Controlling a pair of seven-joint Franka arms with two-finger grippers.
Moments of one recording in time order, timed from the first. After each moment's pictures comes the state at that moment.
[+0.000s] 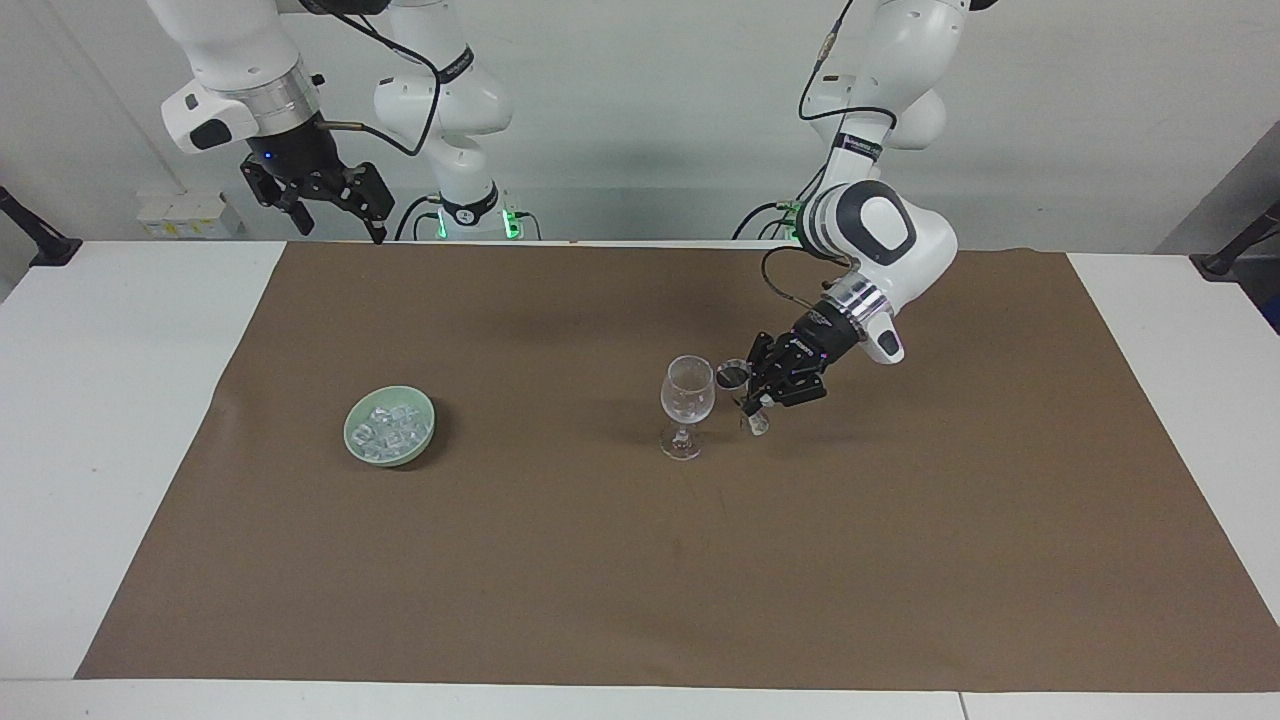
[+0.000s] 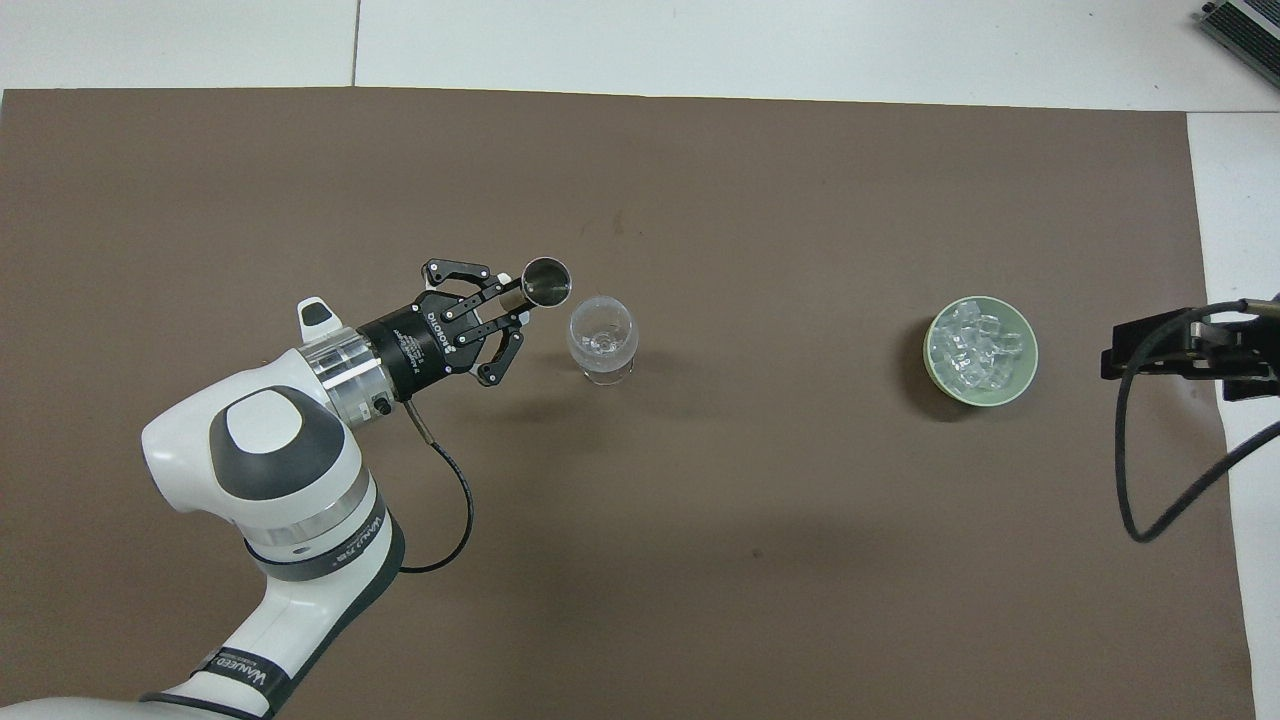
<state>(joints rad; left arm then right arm) -0.43 0.09 0.01 -2.16 -1.89 2.56 -0.59 0.02 -0.09 -0.02 -1.59 0.02 1.48 0.19</state>
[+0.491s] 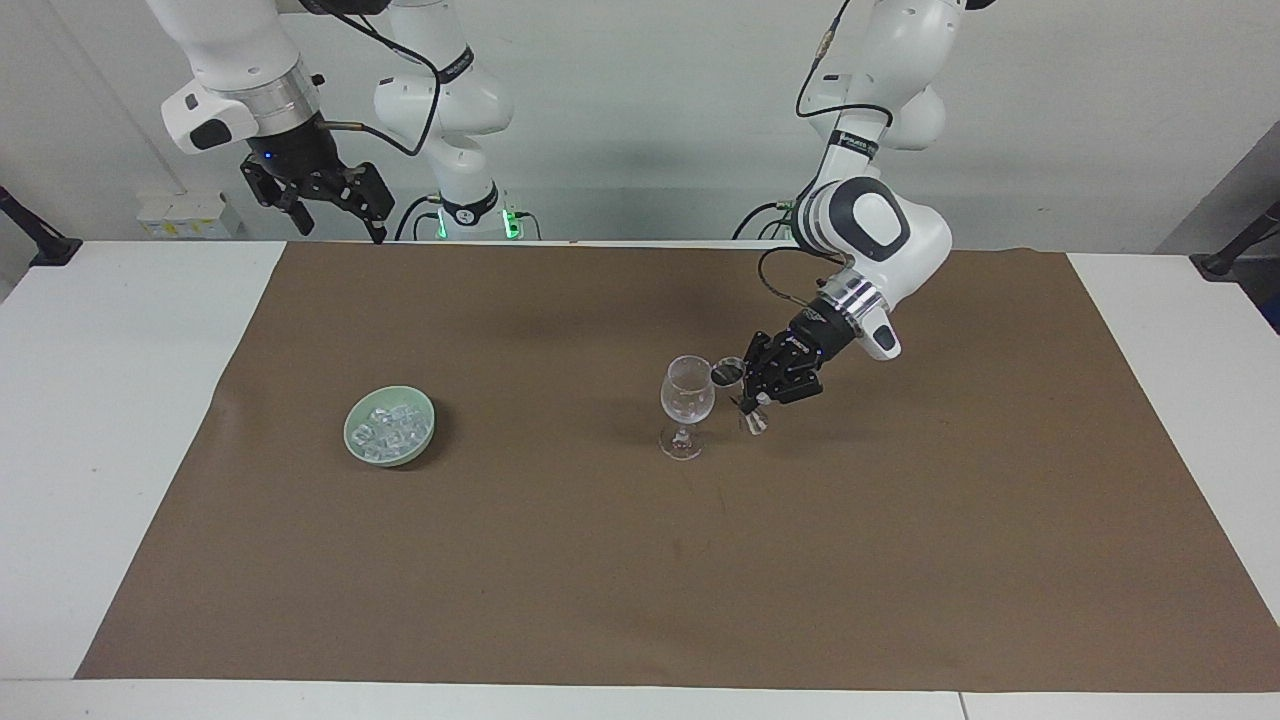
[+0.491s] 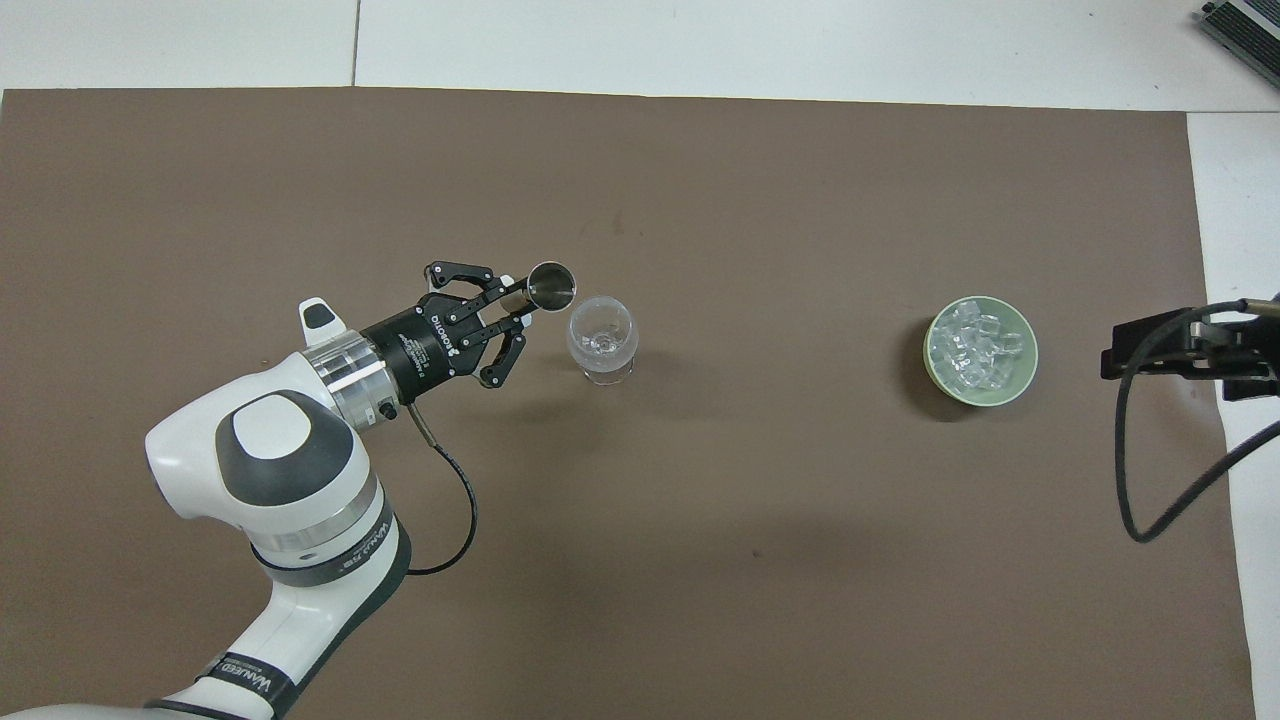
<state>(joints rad) -0.44 0.08 0.01 -2.16 -1.89 2.60 -0.55 0.02 -0.09 -0.02 -1.59 0.02 1.48 0.19</state>
